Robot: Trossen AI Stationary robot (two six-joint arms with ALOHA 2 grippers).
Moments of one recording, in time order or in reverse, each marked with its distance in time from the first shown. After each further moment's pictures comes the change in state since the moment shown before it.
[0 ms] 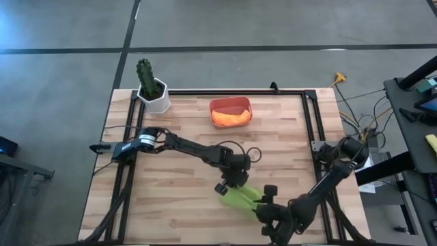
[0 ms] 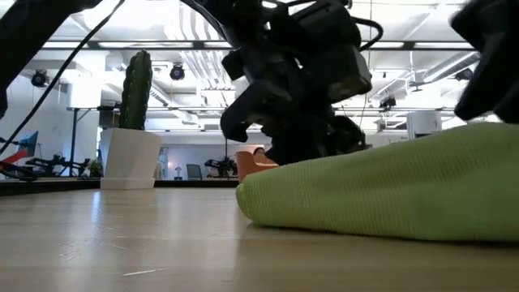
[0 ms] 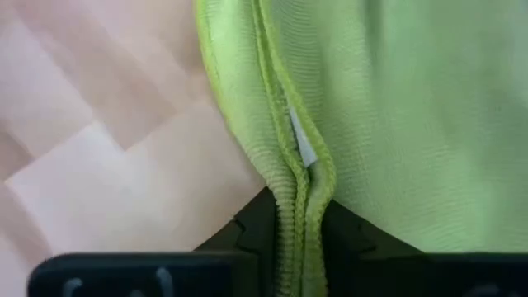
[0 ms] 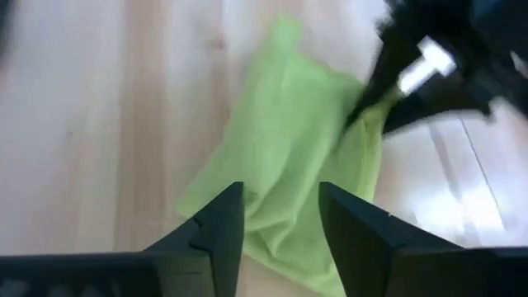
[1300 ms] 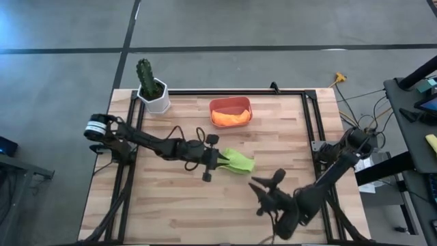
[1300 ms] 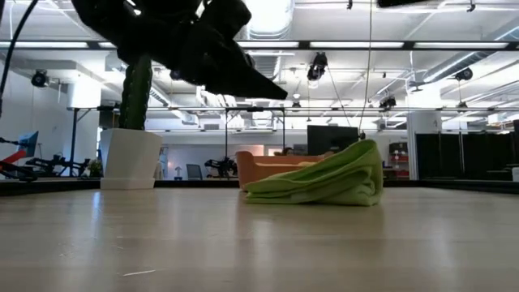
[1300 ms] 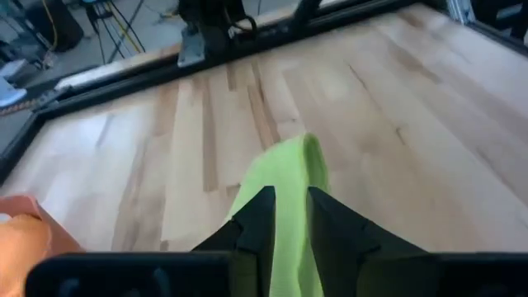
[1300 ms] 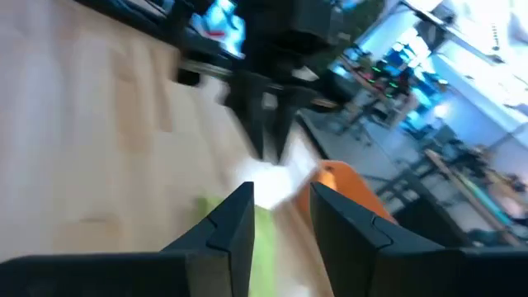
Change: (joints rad) left arm 0.009 -0.617 -0.843 0.901 -0.396 -0.243; right arm -0.013 -0.124 -0.047 0.029 0.610 -0.262
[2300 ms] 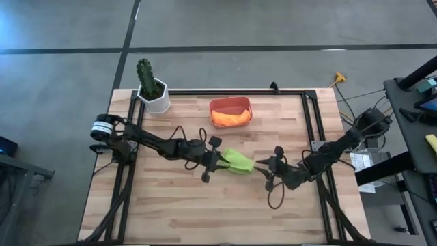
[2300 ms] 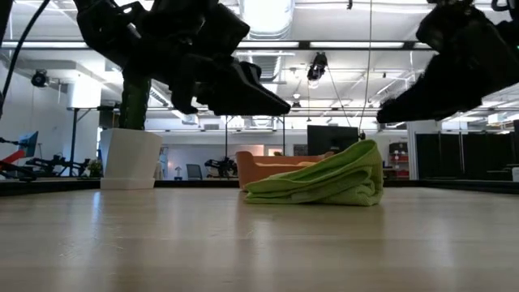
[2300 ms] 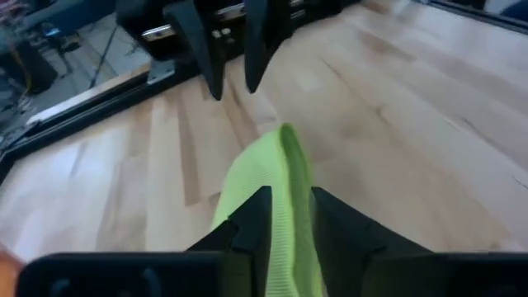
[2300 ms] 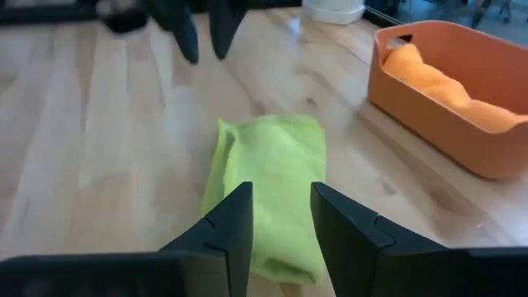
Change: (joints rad) left arm 0.037 0.073 -0.048 0.133 0.121 0.138; right arm -0.264 -0.393 -0.749 0.870 -0.475 -0.011
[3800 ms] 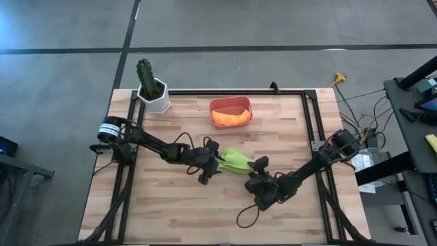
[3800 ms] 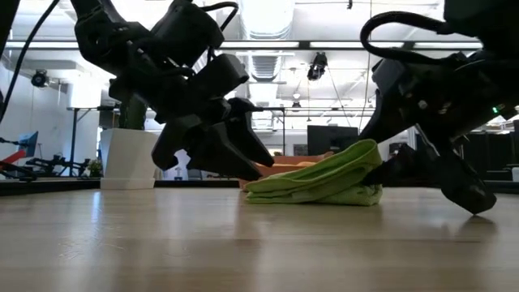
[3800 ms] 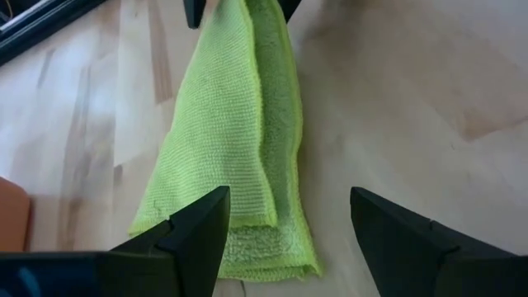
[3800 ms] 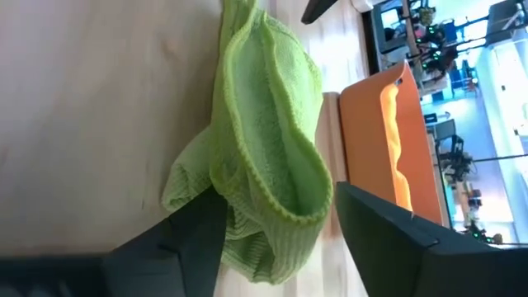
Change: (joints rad) left arm -0.037 0.081 -0.009 -0.142 -0.146 0.020; right arm 0.011 0.515 0.458 -0.596 0.196 -0.386
